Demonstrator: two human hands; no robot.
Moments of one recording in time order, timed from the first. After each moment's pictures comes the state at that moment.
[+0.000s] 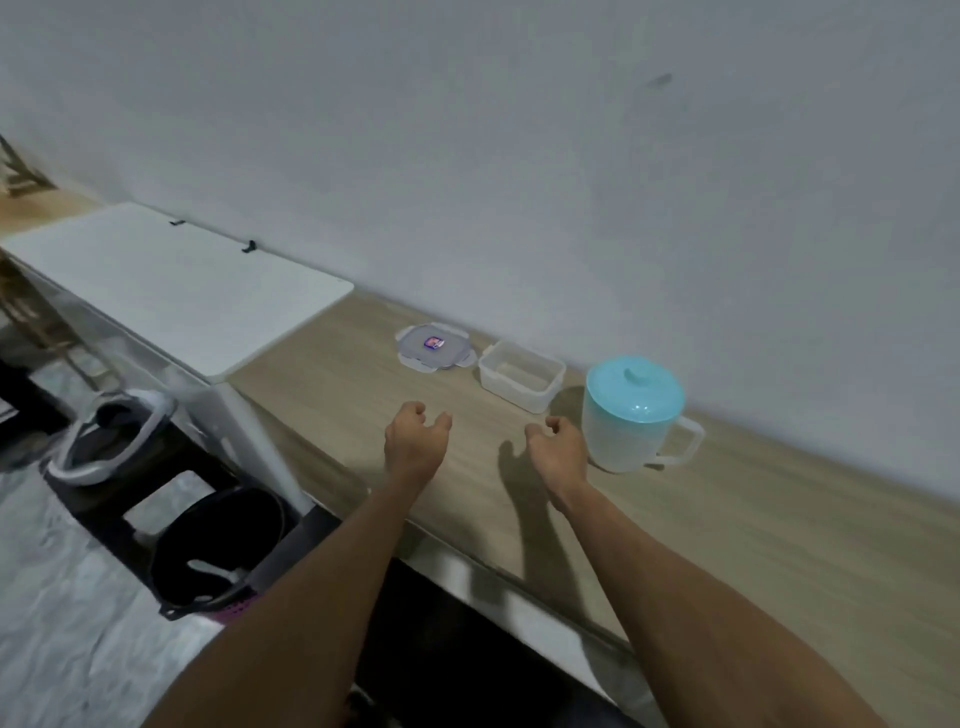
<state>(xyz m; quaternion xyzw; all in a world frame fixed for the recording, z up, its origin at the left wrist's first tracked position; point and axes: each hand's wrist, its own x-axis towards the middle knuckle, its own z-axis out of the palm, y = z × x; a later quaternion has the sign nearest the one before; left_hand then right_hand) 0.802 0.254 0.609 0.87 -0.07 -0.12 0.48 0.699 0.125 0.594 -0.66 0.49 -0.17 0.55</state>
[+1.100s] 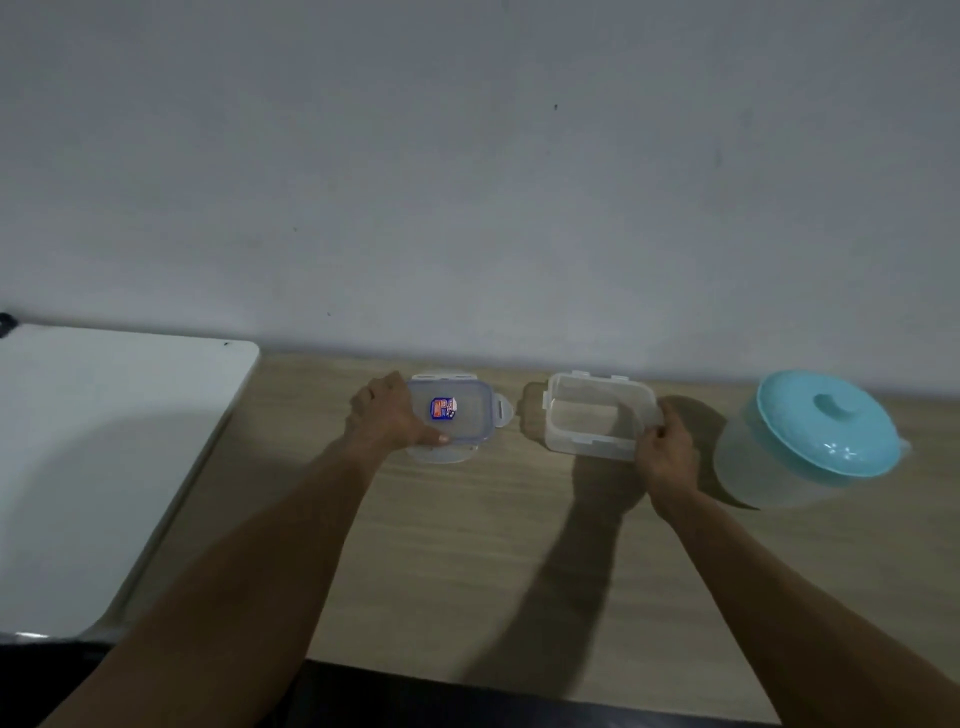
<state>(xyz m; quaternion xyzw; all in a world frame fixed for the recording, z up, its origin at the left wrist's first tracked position) 1.162 0.146 0.533 0.87 -0.42 -0.23 0.08 0.850 0.082 0.567 -0.56 0.68 -0.30 0.35</state>
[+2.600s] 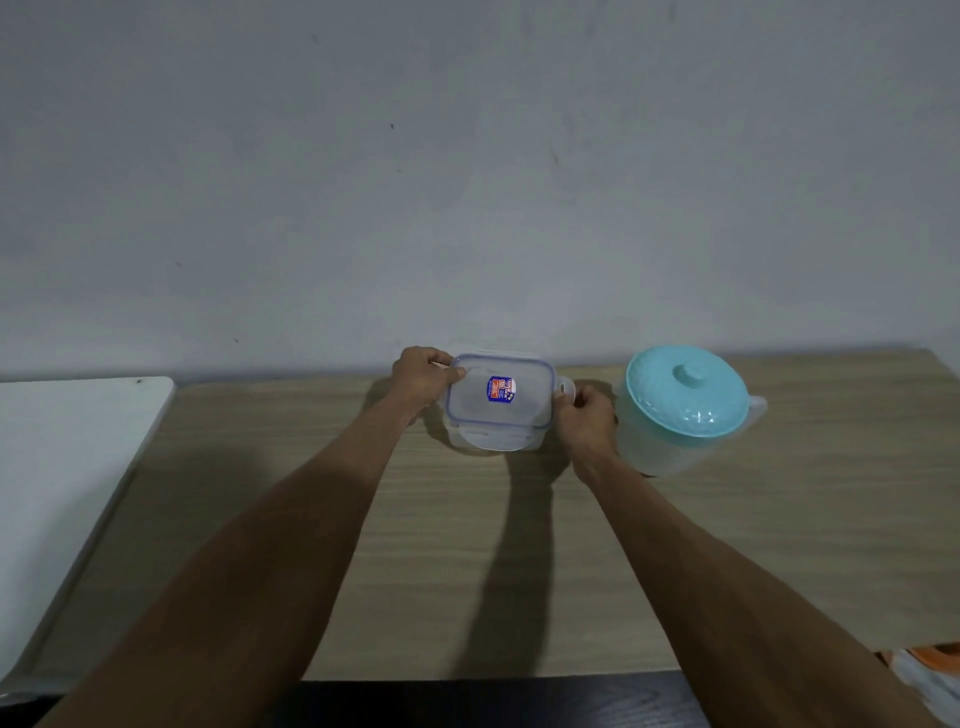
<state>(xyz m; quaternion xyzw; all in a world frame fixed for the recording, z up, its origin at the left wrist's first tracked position) 1.033 0.052 0.581 0.78 -0.36 -0.36 0.36 0.821 0.045 0.558 -0.48 0.67 -0.36 0.43</state>
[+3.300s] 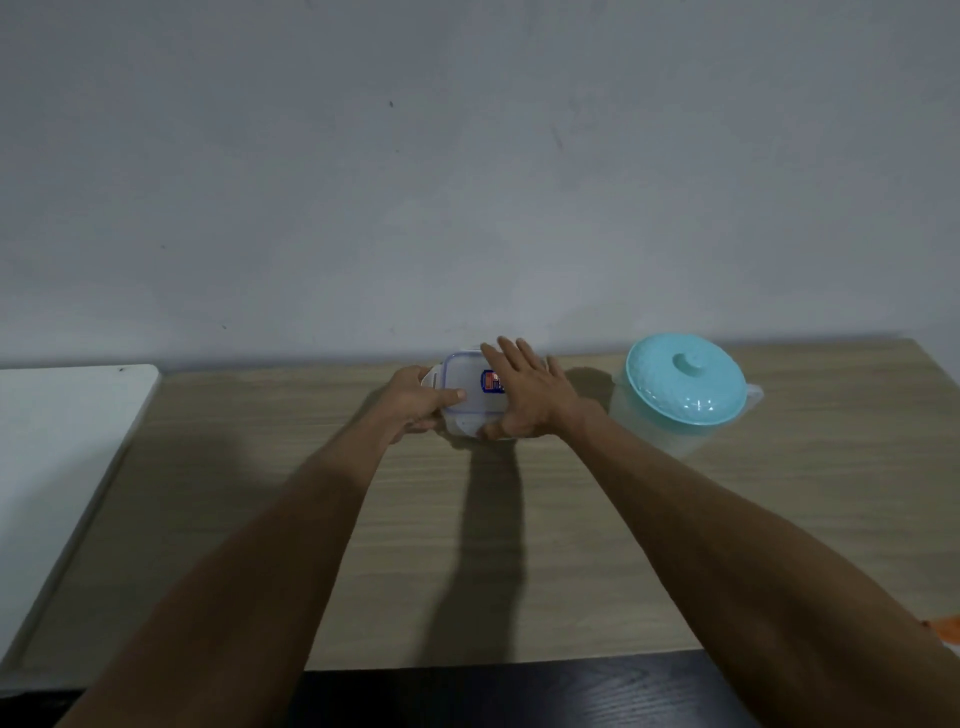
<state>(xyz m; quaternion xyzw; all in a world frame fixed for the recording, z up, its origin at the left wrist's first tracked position) 1.025 0.089 0.576 0.74 -0.29 -0.49 0.35 0.852 0.027 0.585 -0.89 0.41 0.07 0.17</state>
